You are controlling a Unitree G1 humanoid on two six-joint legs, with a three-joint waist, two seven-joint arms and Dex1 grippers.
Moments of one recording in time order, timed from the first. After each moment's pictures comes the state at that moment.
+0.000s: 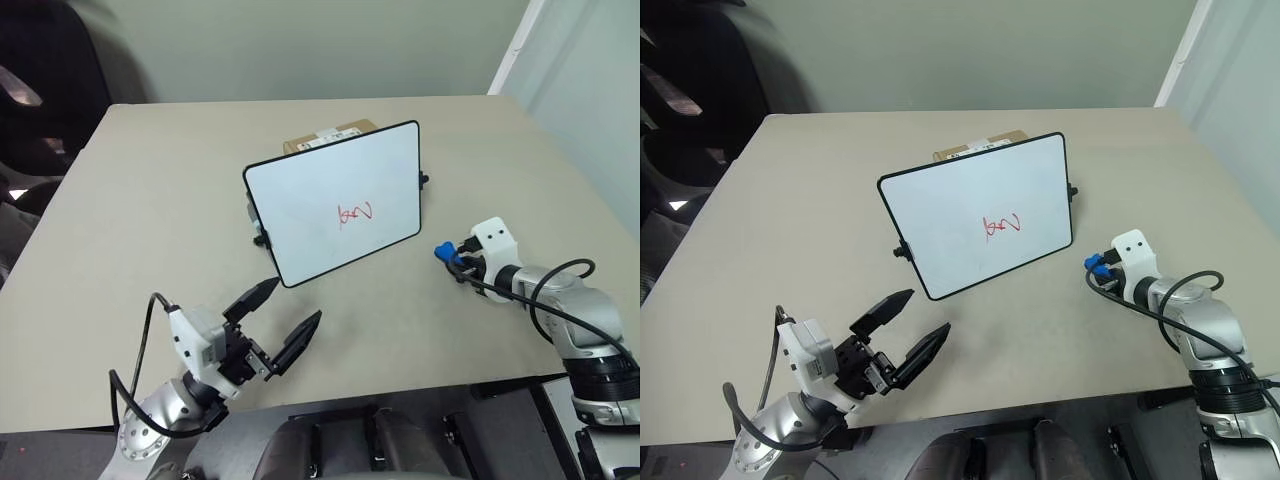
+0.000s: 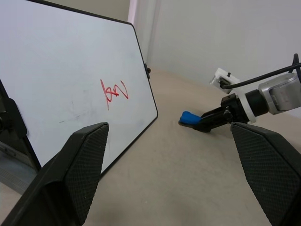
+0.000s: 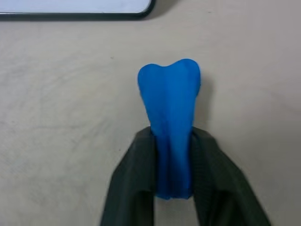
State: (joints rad) left arm 0.39 0.40 0.06 -0.70 -0.59 0.12 -0.58; right arm -0.38 -0.66 -0.02 -0.17 0.31 0.96 0.46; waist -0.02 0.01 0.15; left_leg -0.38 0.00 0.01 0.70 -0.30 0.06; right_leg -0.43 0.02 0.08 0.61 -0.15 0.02
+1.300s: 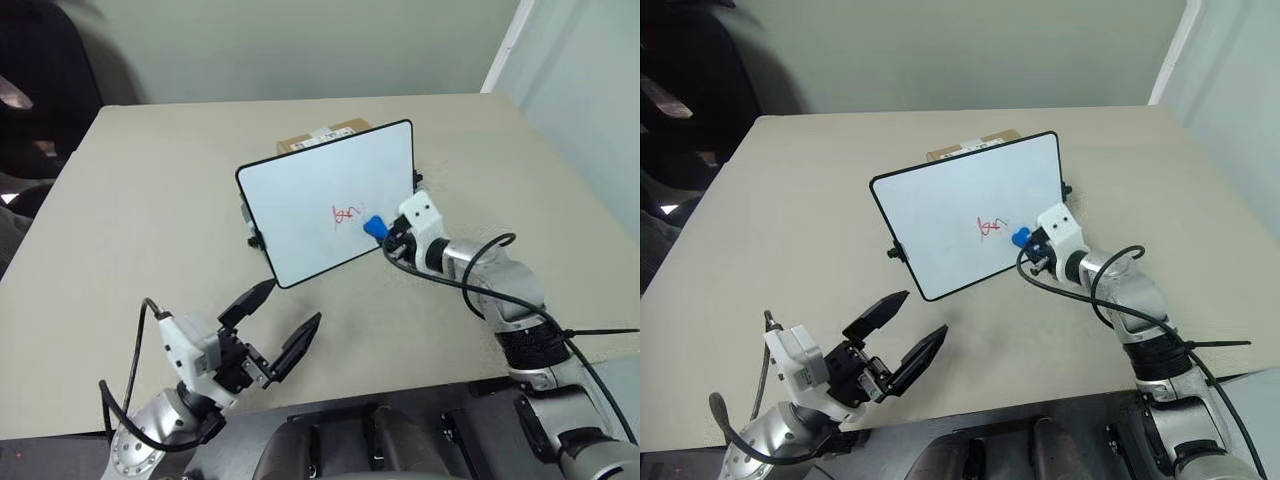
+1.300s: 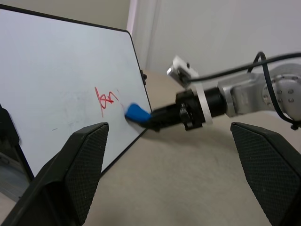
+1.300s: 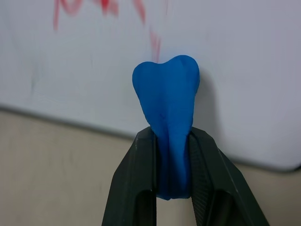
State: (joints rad) left arm 0.45 0.40 0.07 -0.78 -0.60 0.12 -0.54; right arm -0.60 -0.43 0.23 -0.06 0.22 0.86 0.49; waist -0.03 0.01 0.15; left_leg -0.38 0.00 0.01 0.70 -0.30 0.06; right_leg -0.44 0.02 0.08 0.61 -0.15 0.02
